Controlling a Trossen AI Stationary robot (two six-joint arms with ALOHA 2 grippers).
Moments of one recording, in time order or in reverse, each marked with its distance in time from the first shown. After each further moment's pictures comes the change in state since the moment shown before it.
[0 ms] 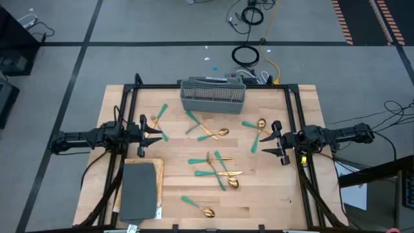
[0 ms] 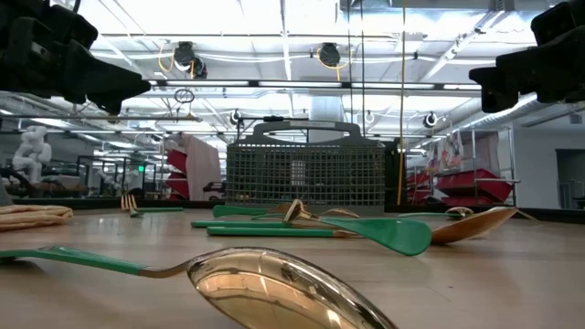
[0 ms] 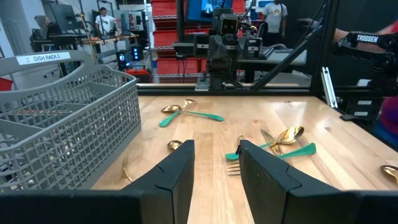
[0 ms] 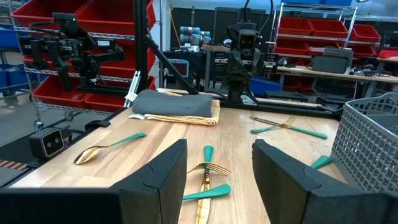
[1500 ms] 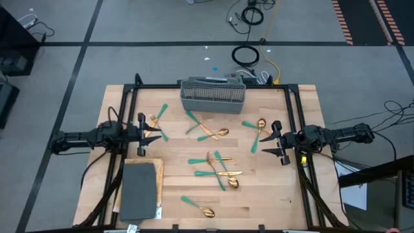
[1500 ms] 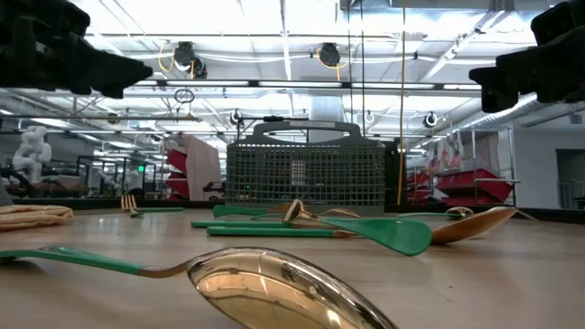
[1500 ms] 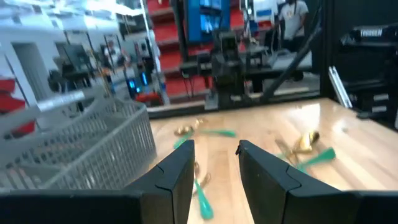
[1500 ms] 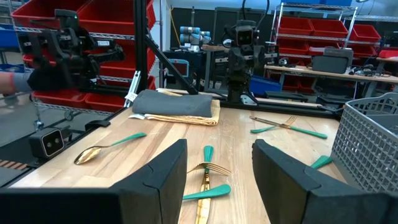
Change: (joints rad) left arm 0.000 0.000 -0.005 0.109 -0.012 0.156; right arm 0.000 0.000 0.000 0.000 0.000 0.000
